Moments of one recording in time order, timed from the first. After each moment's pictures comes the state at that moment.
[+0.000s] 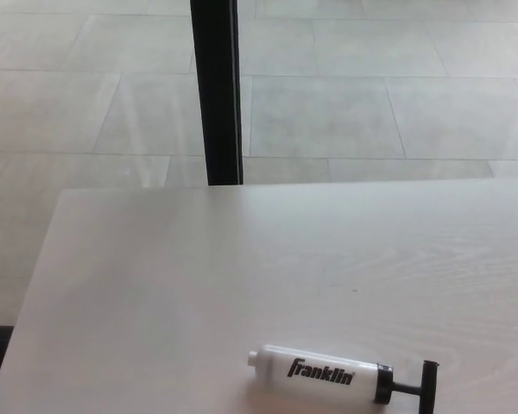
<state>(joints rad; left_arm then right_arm) -0.45 0.89 0.63 0.99 -0.22 0.34 0.06 -0.31 -0.87 -1.04 1.04 0.38 0.25 -0.22</state>
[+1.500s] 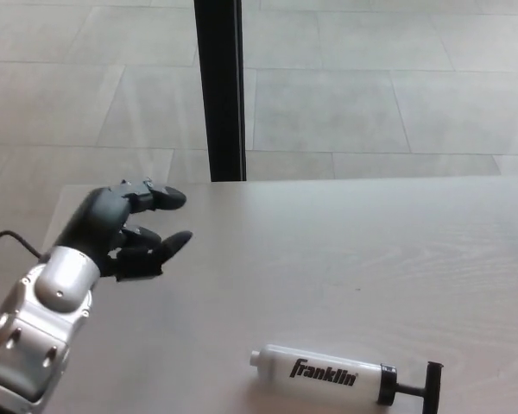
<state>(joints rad) -0.49 0.52 -0.32 0.12 0.05 0.45 -0.03 -0.30 -0.61 -0.41 0.31 0.22 0.05 -0.11</state>
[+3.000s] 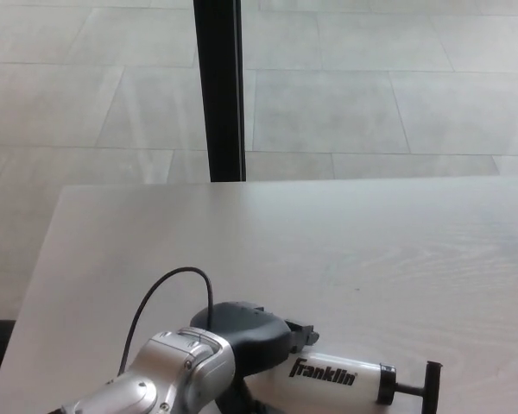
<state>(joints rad) -0.63 0.57 -1.03 -0.03 0.54 0.48 -0.36 -0.39 -0.56 -0.40 0.36 0.20 0.04 -0.10</state>
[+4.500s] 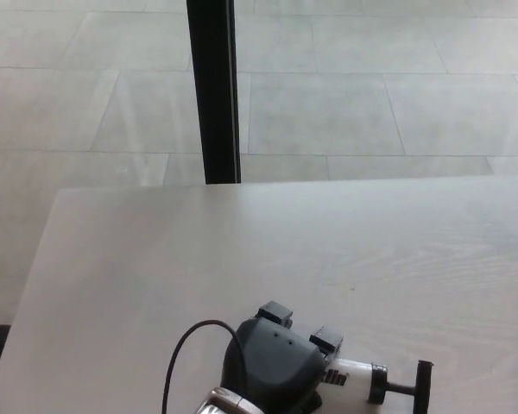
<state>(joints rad) -0.44 0.34 -1.03 0.23 1.00 0.44 0.13 -0.43 -0.56 -0.40 0.39 0.16 0.05 -0.12</state>
